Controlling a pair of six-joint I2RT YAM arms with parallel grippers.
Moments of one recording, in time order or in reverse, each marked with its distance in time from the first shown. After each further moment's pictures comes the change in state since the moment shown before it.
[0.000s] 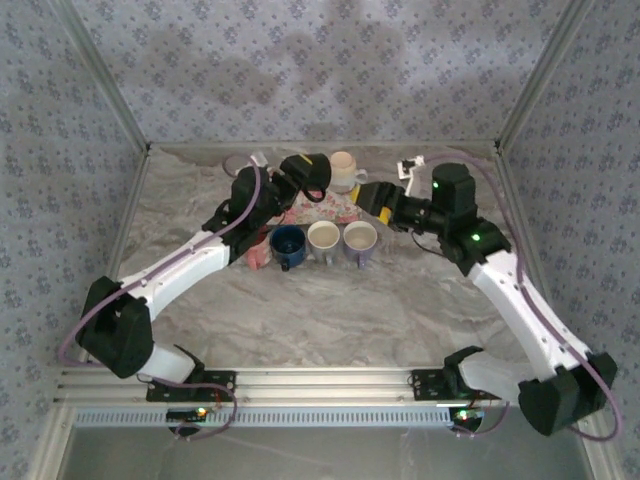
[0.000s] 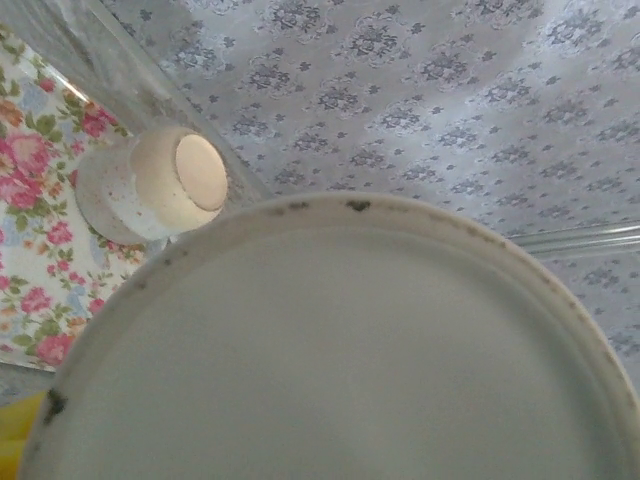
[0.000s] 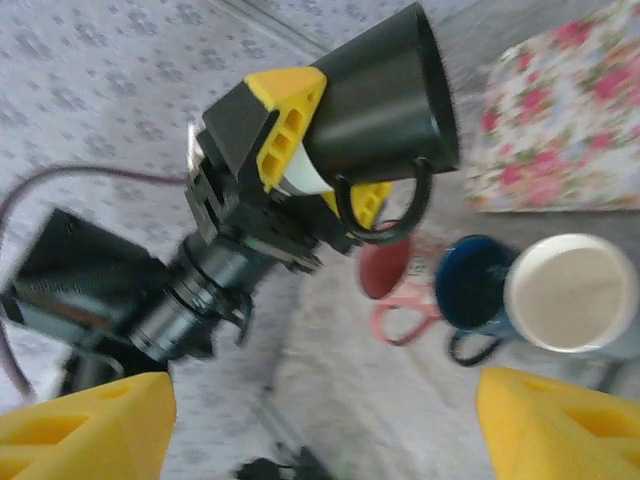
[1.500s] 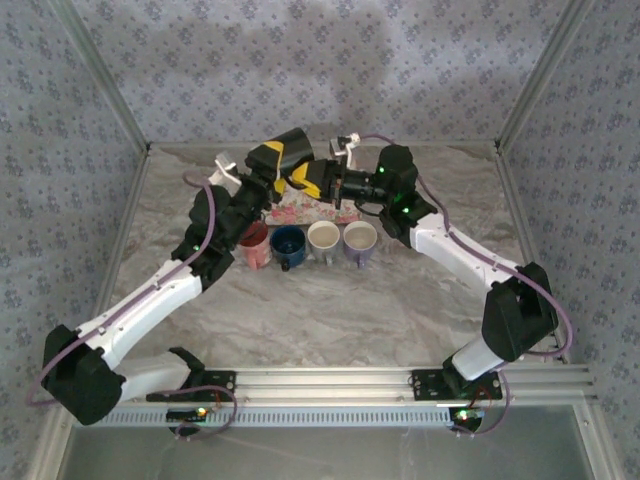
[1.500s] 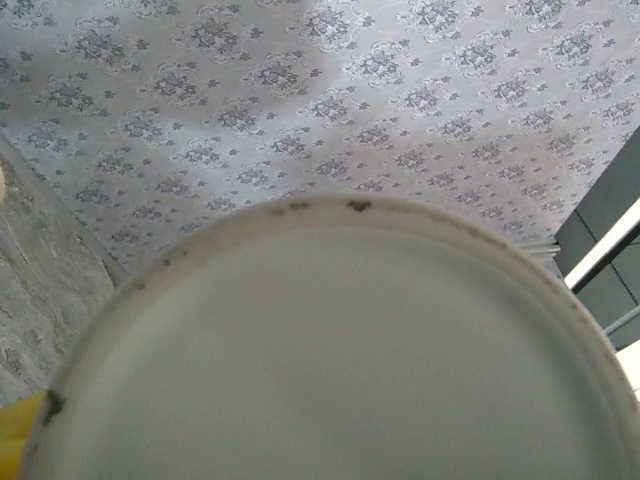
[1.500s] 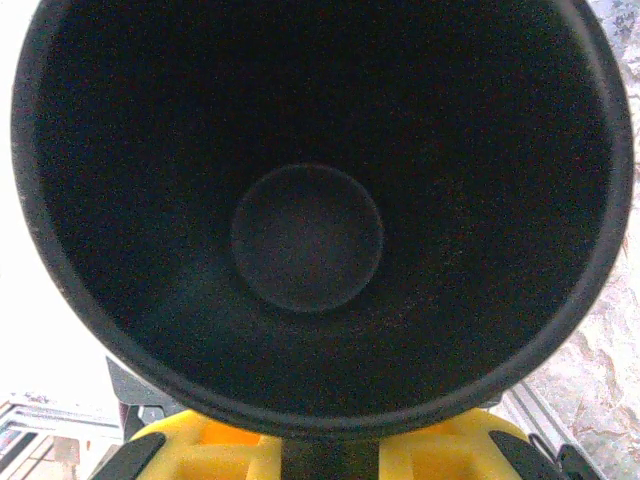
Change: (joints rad) left arm -0.022 -0.273 -0.131 0.183 -0.048 -0.187; right arm 0.173 0.396 0.122 0.715 -0.196 0.572
